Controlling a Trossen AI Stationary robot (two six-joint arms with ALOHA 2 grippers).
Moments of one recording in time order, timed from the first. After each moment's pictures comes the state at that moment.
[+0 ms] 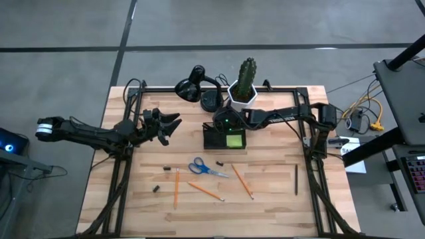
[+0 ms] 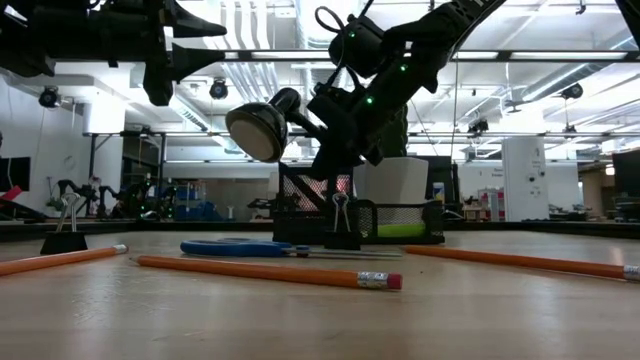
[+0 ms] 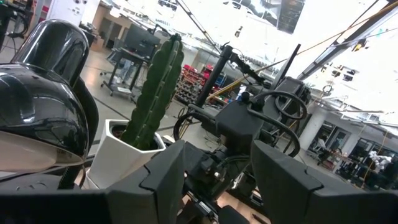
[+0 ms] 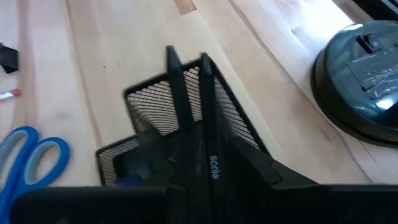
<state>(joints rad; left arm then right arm) -0.01 0.79 0.26 0.78 -0.43 -0.39 -0.18 1.85 1.19 -0.12 0.07 0.24</state>
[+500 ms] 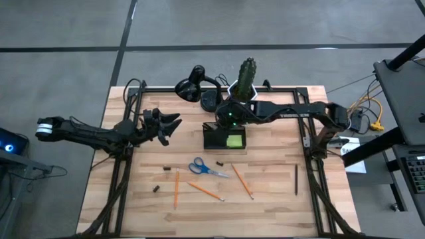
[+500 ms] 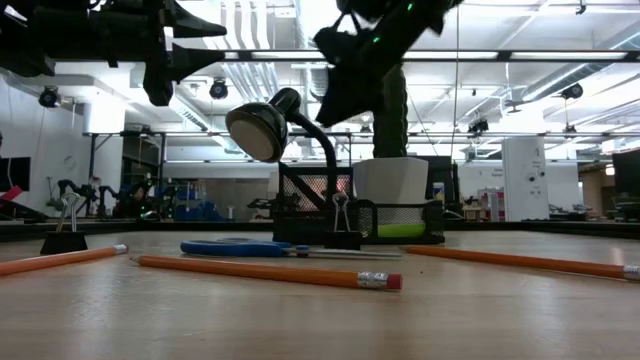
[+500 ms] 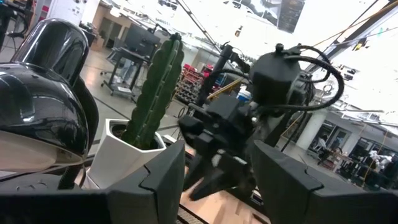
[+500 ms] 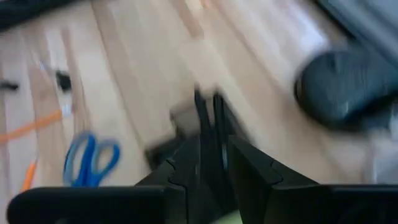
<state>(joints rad) -0.01 0.79 0.26 0.78 -0.43 -0.39 -0.15 1.73 1.38 -0.47 0.08 0.31</state>
